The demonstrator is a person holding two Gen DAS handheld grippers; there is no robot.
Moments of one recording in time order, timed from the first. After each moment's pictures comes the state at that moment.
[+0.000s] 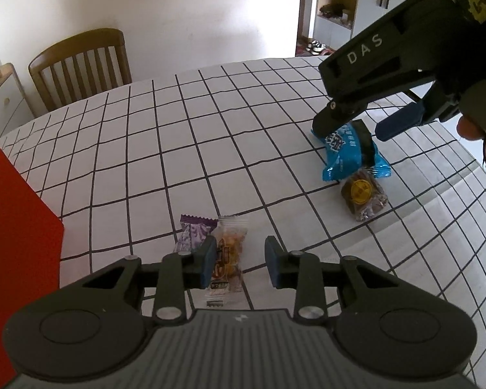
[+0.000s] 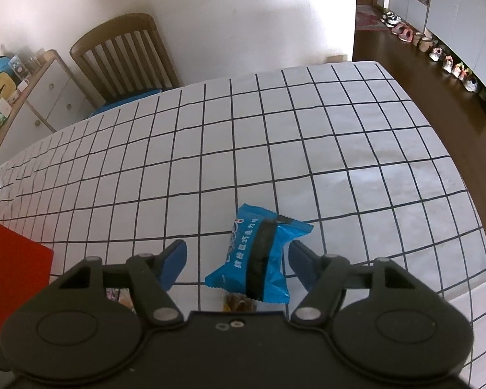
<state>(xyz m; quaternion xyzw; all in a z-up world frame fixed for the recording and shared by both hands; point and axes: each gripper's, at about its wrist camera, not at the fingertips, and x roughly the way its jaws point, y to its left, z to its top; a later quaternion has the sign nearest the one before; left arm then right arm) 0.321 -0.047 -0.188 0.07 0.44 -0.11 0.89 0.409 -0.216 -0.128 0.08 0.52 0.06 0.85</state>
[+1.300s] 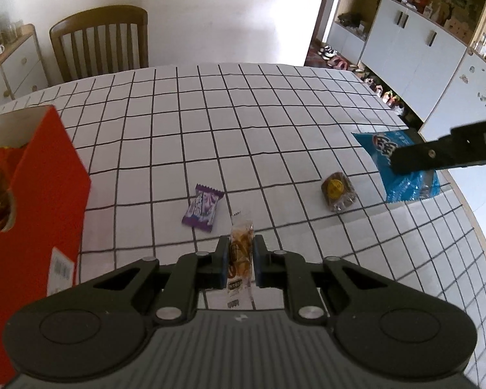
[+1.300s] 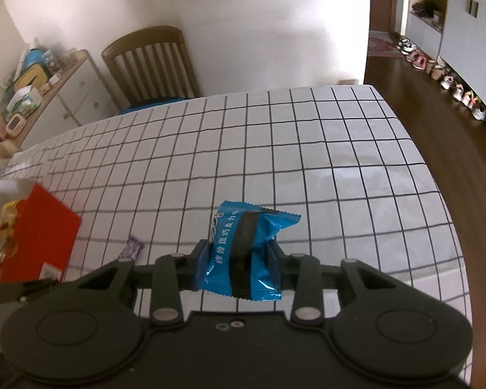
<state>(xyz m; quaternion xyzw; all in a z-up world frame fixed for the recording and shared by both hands) 0.283 -0.020 -0.141 -0.01 0.46 -0.10 0.88 0.333 -0.231 -0.082 0.06 0.48 0.11 0.87</state>
